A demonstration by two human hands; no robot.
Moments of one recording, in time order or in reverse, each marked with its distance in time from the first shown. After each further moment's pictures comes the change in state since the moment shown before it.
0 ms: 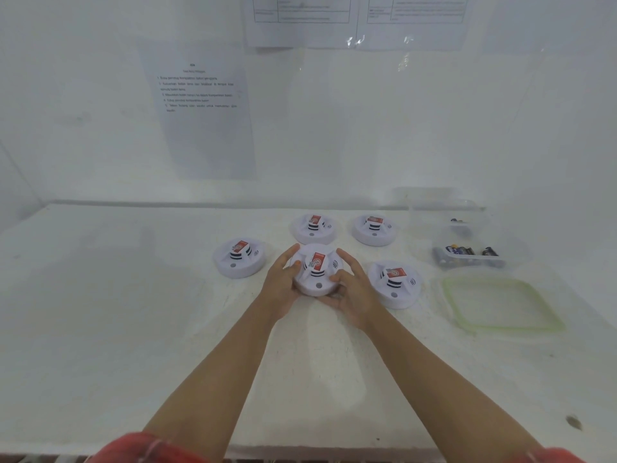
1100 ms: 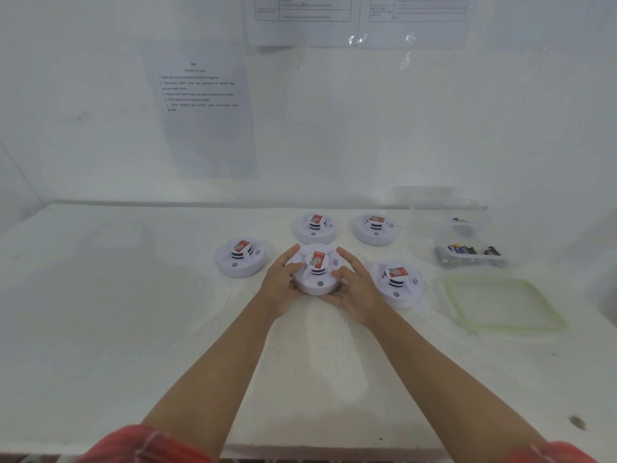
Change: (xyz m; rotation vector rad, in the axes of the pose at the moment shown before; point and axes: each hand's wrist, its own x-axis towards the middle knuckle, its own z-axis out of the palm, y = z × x) left_hand 0.003 0.003 -0.004 0.048 0.019 -0.065; right_hand 0.001 -0.004 0.000 -0.025 0.003 0.018
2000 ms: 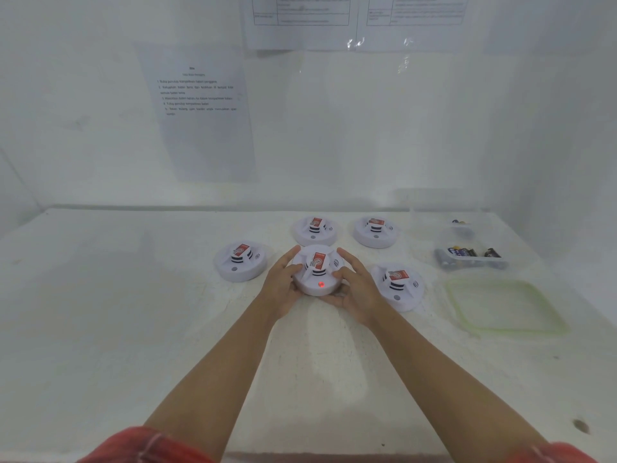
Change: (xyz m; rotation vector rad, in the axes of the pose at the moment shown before) left_hand 0.001 0.005 0.003 -0.045 -0.005 -0.013; right_hand 0.003 -0.005 0.001 -0.010 0.004 -0.009
